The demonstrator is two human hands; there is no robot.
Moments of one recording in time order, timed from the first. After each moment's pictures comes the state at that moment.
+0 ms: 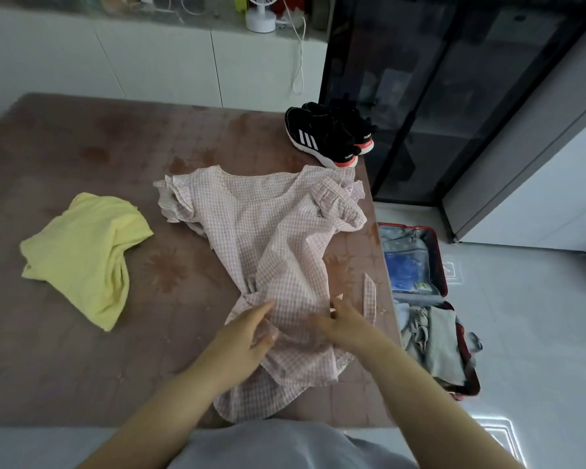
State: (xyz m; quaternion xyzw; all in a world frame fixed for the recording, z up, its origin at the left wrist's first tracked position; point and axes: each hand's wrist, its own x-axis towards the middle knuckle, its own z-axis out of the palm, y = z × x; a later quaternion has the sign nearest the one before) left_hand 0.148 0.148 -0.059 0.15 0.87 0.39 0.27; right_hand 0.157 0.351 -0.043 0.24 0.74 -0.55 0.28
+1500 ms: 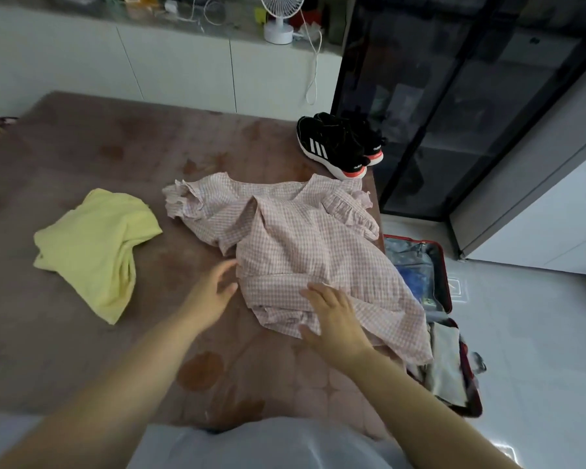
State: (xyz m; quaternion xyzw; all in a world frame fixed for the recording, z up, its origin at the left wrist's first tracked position) left_hand 0.076 0.119 -0.082 0.01 0.88 0.45 0.15; right_hand 0.153 0.344 -0.068 -0.09 0.97 -0.21 0.04
